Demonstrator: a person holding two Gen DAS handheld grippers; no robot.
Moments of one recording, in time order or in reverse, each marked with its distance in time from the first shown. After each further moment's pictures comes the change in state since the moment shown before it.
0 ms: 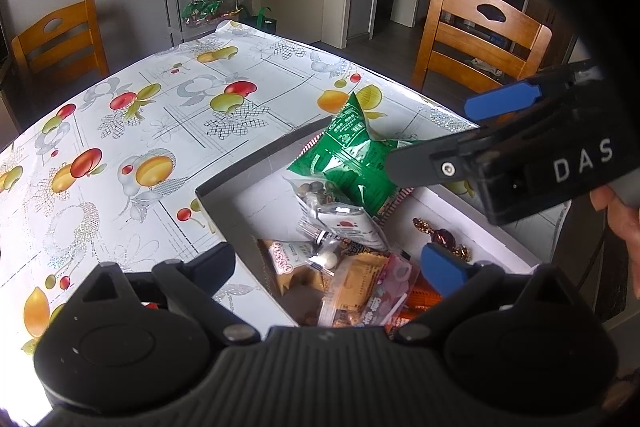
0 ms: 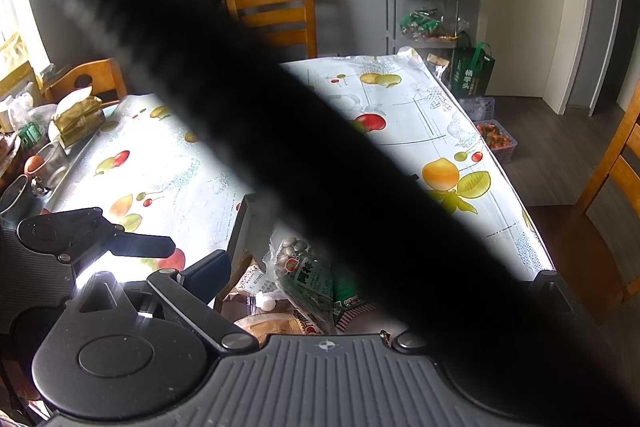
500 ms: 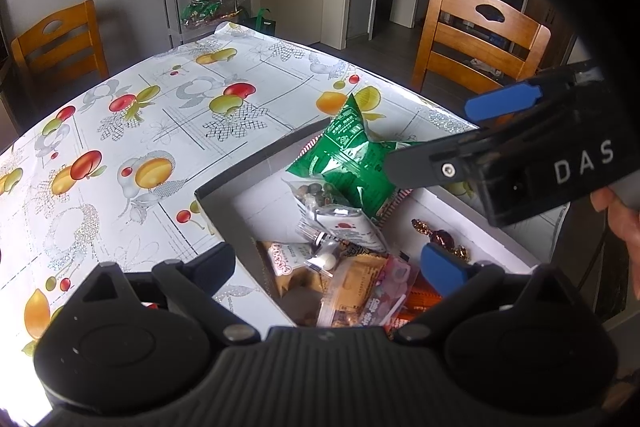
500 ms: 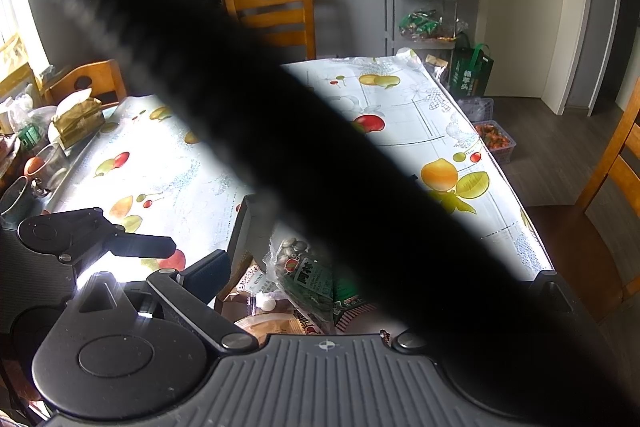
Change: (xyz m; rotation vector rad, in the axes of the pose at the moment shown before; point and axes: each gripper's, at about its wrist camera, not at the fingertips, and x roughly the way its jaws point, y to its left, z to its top) left arm -0.001 -0.001 0.000 0.006 -0.008 0.004; right arm 0.000 0.001 0.000 0.001 -0.002 -0.004
